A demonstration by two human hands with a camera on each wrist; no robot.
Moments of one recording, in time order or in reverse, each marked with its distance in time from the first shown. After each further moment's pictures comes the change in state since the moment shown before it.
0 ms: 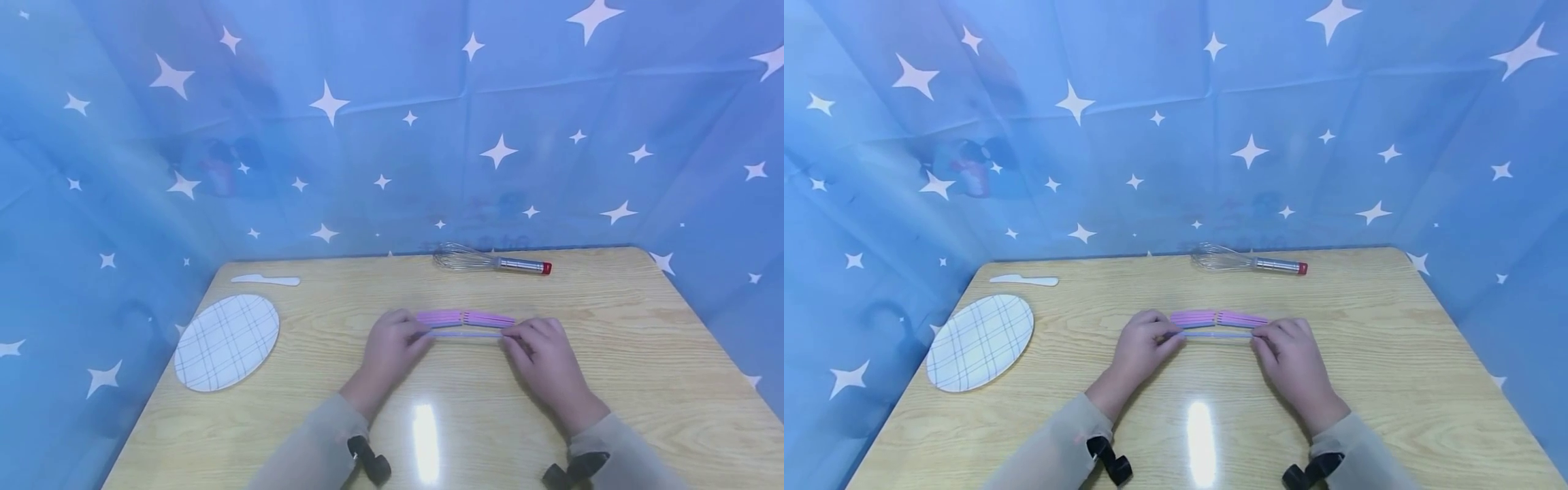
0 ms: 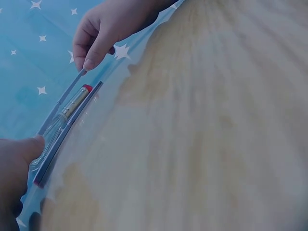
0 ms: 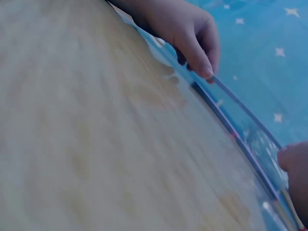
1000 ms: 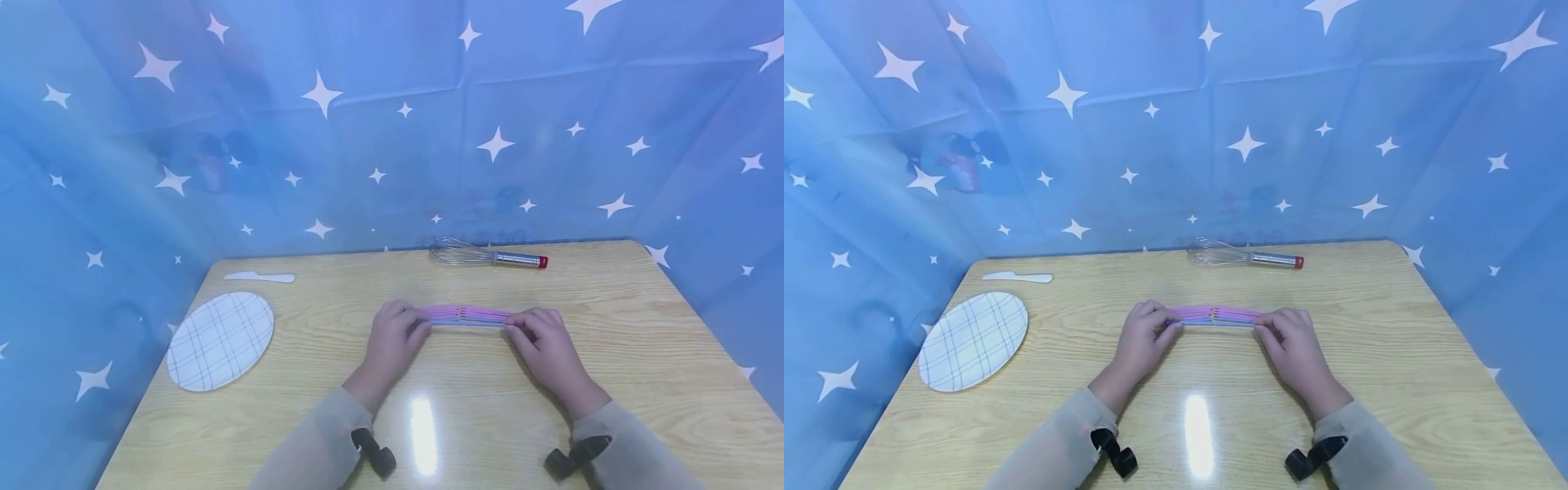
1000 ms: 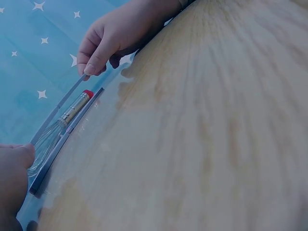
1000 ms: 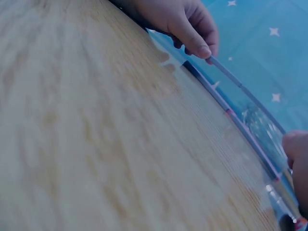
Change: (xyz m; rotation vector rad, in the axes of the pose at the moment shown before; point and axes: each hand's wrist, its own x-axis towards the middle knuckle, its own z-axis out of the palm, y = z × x) left_hand 0.005 0.003 0.006 -0.151 0.047 -0.056; right_hand 0.005 0.013 -0.005 0.103 -0.097 0.162
